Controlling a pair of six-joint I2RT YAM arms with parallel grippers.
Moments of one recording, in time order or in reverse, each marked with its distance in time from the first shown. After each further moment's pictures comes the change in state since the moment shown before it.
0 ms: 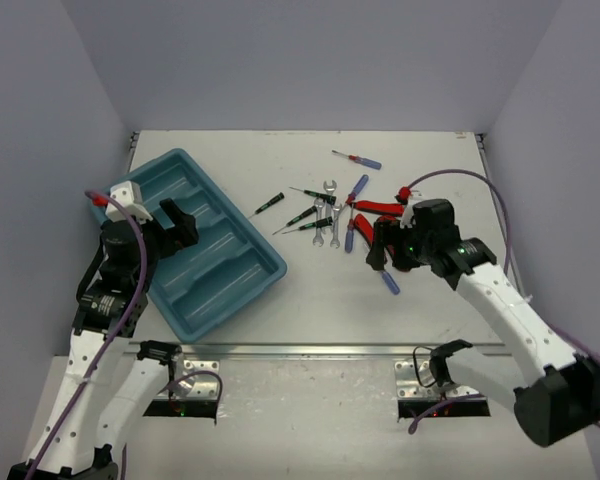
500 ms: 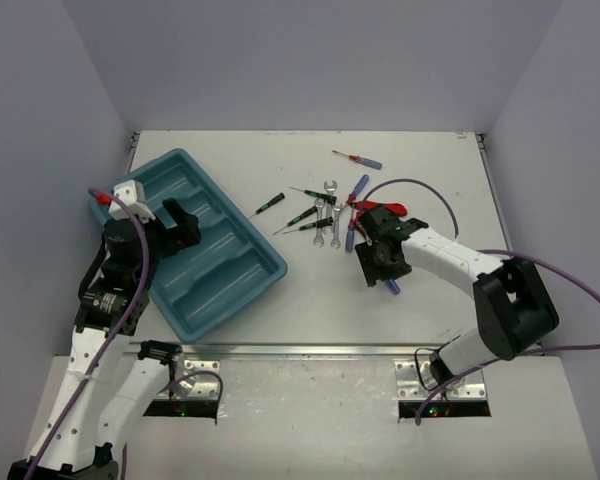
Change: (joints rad) left arm 0.000 0.013 0.000 0.002 0.018 0.000; right arm 0.171 0.499 0.074 -0.074 0.275 -0.047
